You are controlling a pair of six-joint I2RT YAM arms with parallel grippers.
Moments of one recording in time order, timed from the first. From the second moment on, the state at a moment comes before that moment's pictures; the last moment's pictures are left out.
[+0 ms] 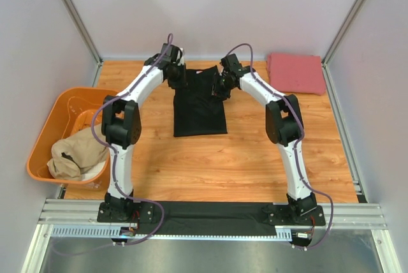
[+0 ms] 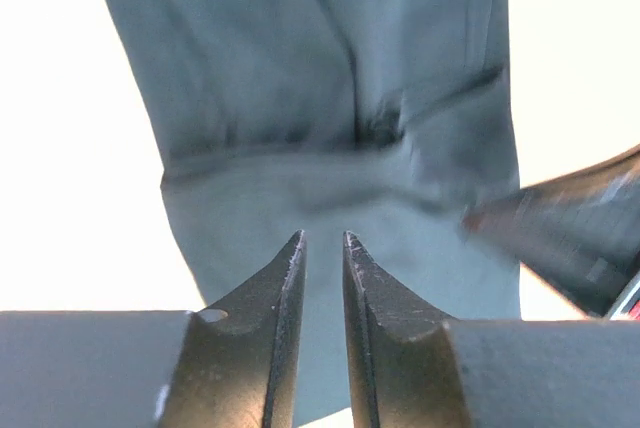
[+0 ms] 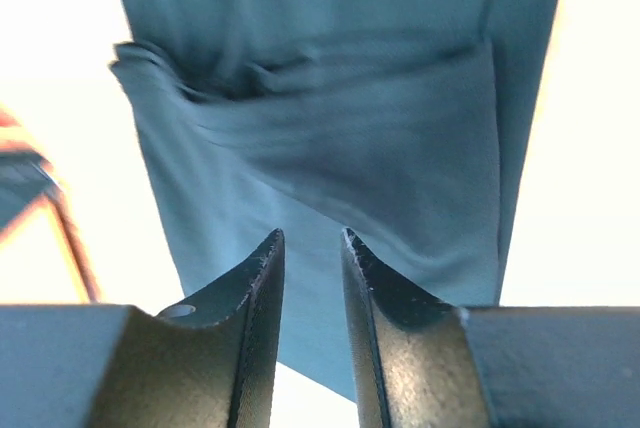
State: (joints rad) left arm -0.31 2.19 1.96 -0.69 0.16 -0.33; right arm 0.42 2.37 2.03 -0.66 -0.34 0.61
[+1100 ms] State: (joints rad) left arm -0.17 2.26 1.83 -0.67 0.21 -0.30; right arm 0.35 2.54 2.30 -0.71 -0.31 0.41
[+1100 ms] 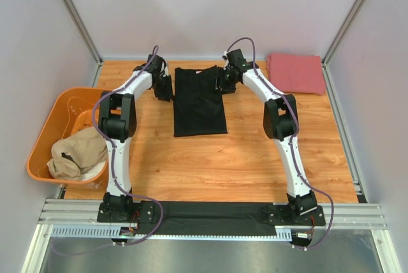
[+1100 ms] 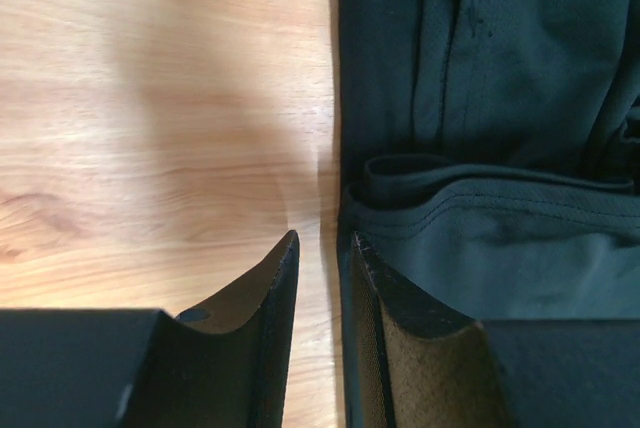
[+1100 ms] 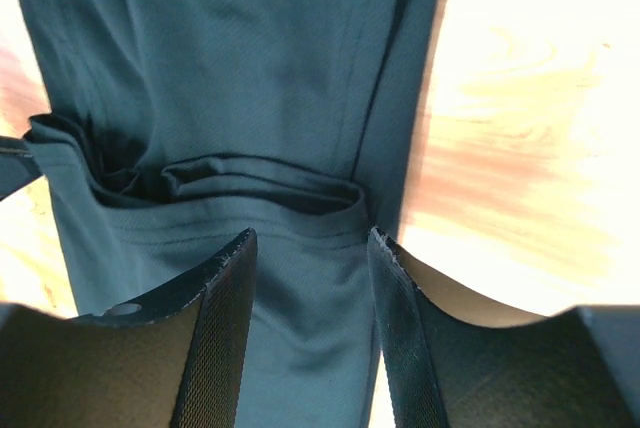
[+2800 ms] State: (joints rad) left arm -0.18 2.29 1.65 -0.13 0.59 -0.71; right arm 0.36 2.57 2.16 -0.12 -0.73 0.97
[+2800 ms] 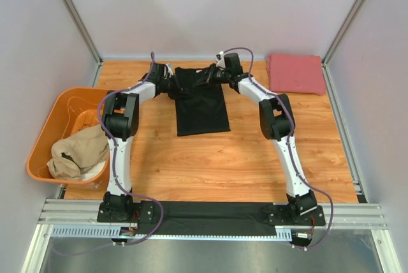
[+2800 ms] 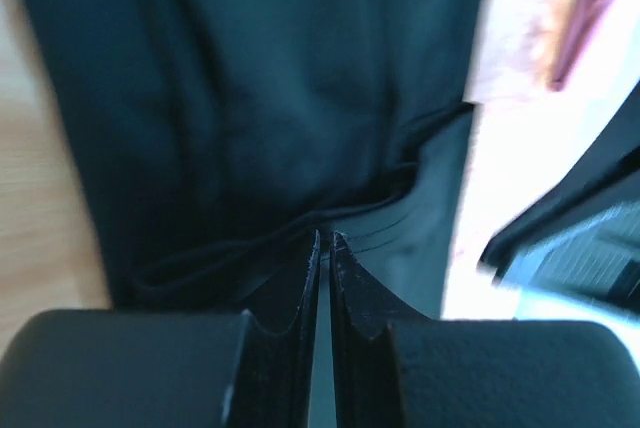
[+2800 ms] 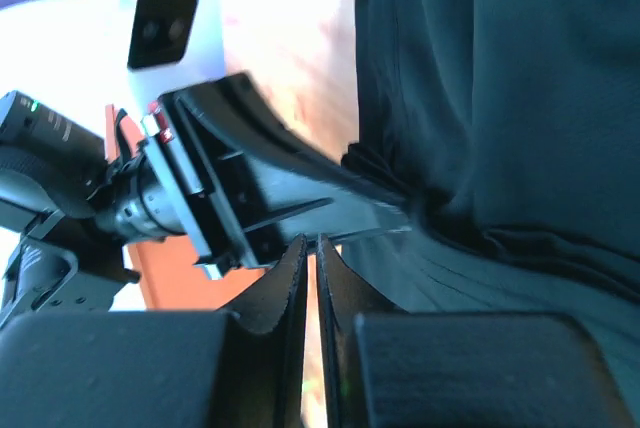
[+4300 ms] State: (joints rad) left arm -0.31 1.96 1.13 -0.22 0.63 -0.64; right arm 0.29 2.19 1.36 -0.22 -0.90 0.74
